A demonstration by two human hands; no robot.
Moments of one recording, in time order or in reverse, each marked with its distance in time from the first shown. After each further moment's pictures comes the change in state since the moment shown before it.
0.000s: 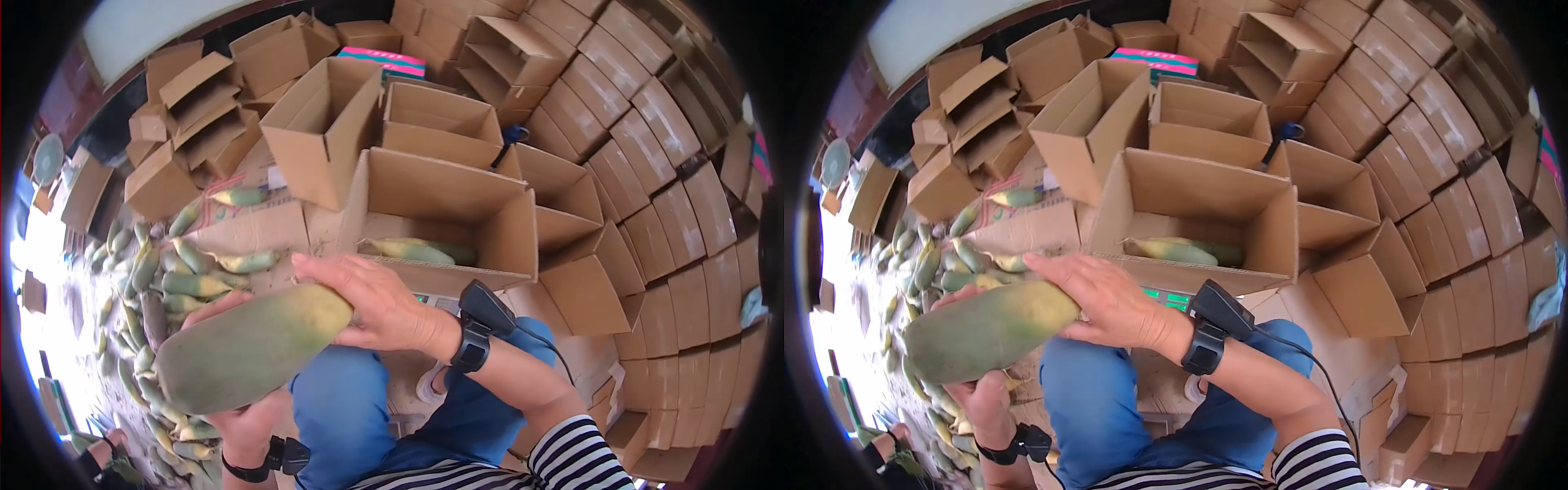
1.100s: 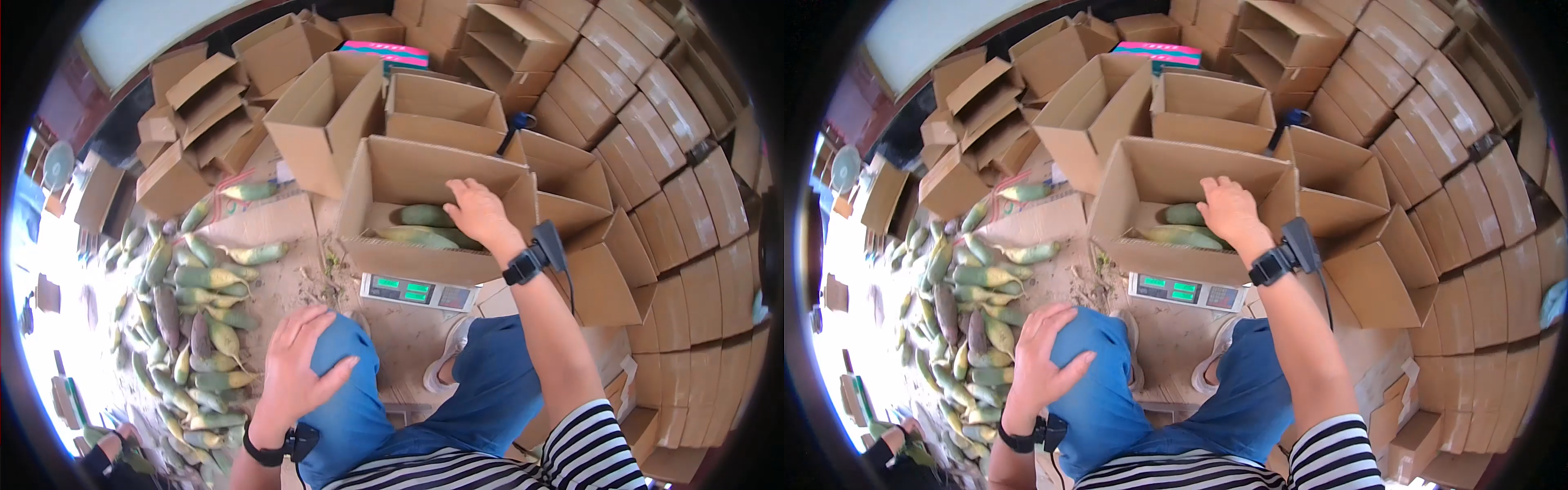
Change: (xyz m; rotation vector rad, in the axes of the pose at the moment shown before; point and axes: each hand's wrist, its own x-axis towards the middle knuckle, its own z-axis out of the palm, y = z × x) left_hand -0.027 -0.034 0.018 0.692 -0.588 0.088; right_hand -0.075 0.130 -0.114 -0.897 -0.163 0.767
